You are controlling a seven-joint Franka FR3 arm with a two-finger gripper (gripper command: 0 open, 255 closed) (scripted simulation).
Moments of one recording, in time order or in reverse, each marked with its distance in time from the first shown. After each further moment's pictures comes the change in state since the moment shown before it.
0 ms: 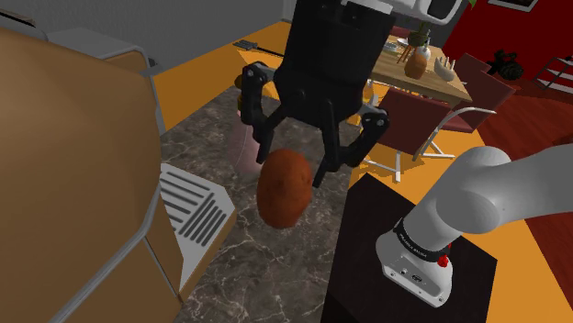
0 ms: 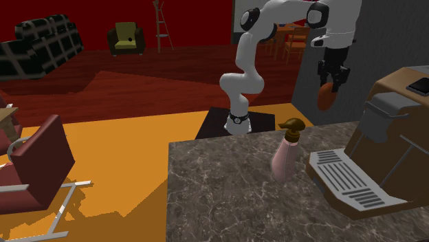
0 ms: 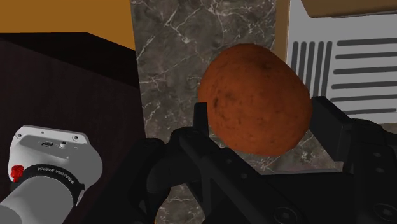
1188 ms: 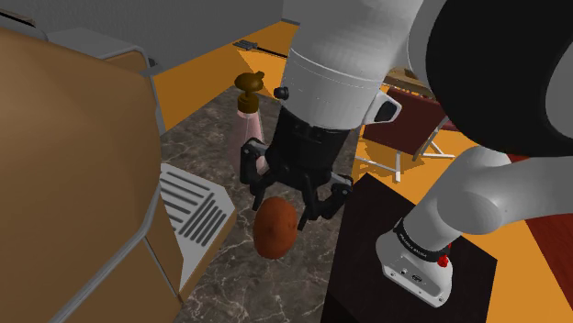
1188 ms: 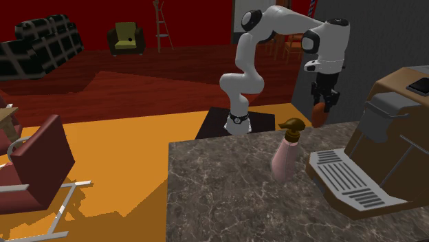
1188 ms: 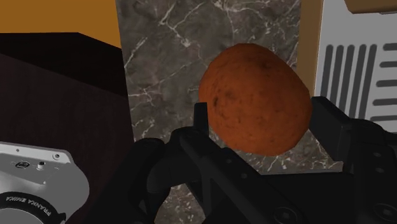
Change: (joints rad) arm 0.028 -0.033 0.083 -0.239 0.078 0.212 -0.047
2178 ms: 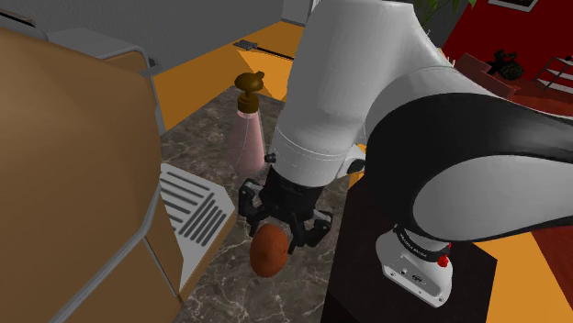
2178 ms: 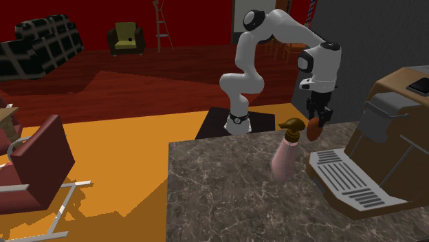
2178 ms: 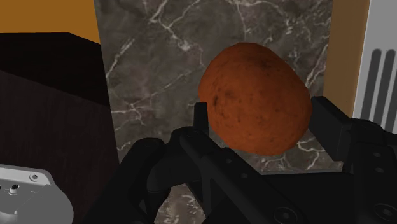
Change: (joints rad) arm -0.003 0.043 0.112 -0.149 0.074 0.201 -0.036
